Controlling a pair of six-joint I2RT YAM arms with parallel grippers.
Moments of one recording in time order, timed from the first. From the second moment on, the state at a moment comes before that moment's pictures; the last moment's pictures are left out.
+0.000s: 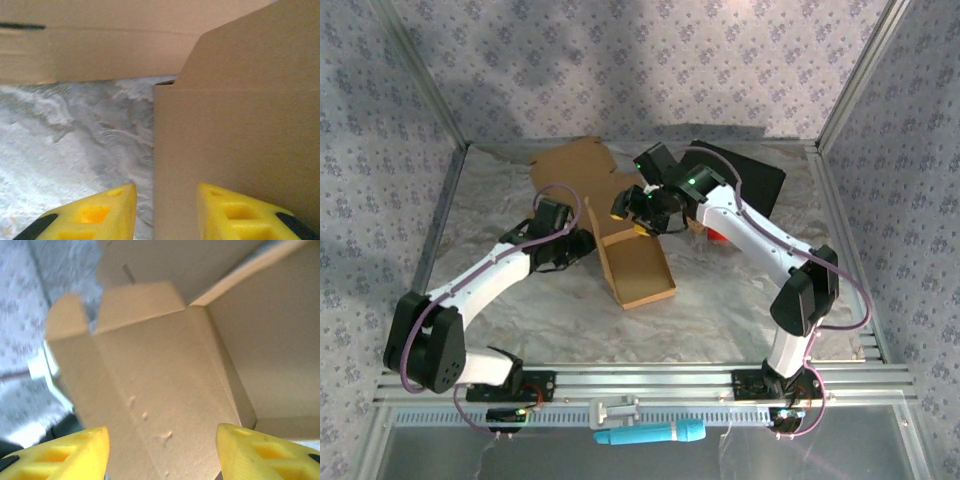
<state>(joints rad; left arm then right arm) -0.44 1.35 0.89 -0.45 0.17 -0.89 0.74 1.77 1.77 -0.93 -0.28 1.00</state>
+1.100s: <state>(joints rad) -0.50 1.37 1.11 -0.58 0.11 -0.87 0.76 1.84 1.80 -0.96 -0.21 1.01</state>
